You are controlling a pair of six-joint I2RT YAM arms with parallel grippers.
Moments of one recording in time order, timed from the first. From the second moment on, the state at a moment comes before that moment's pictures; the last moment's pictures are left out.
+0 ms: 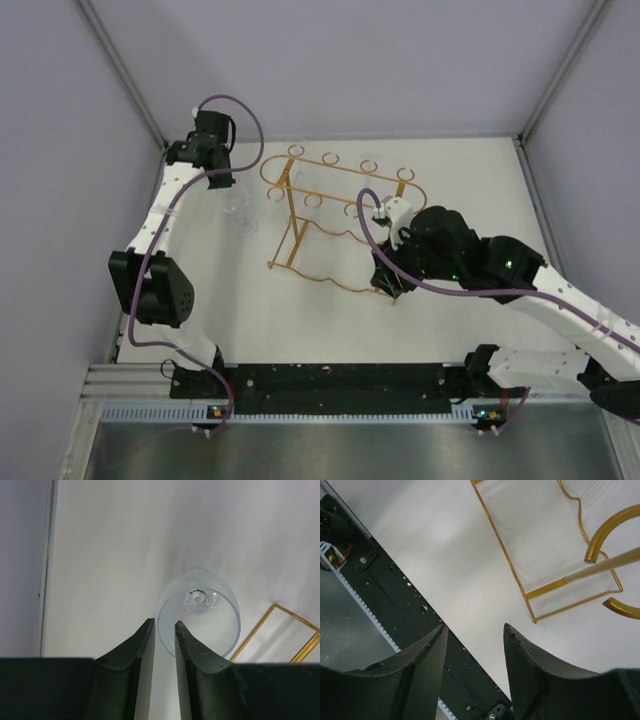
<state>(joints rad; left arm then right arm) -0.13 1.71 1.71 -0.91 -0.33 -0.21 0.98 1.04 1.28 -0.92 0.01 0.21</state>
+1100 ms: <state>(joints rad) -0.13 1.38 1.64 -0.93 -0.03 -0.23 0.98 0.95 1.48 -0.96 -0.10 0.26</state>
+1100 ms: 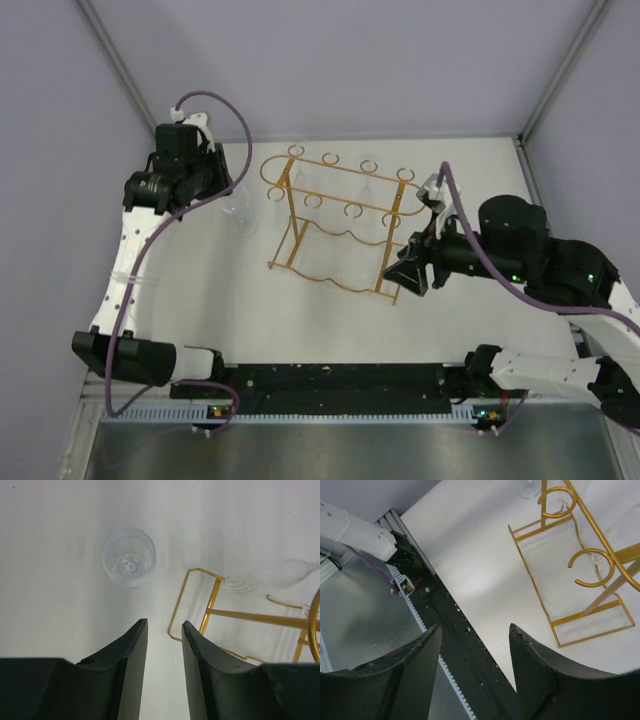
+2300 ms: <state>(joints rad) -0.35 0.95 0.96 -0.54 0.49 -0.57 0.51 1.03 1.57 -0.99 0.22 0.24</state>
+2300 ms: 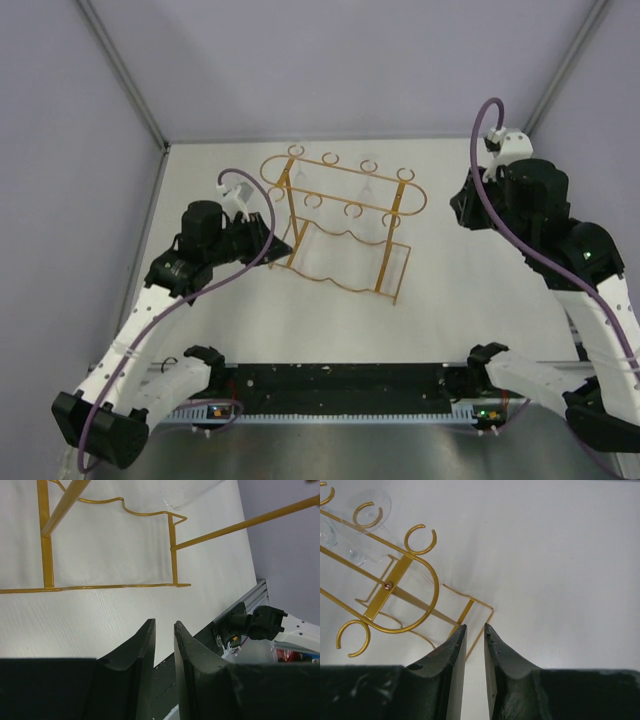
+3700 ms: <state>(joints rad) -0.35 0.96 1.13 -0.52 0.38 -0.60 0.49 1.15 1.53 -0.86 0.03 0.30</state>
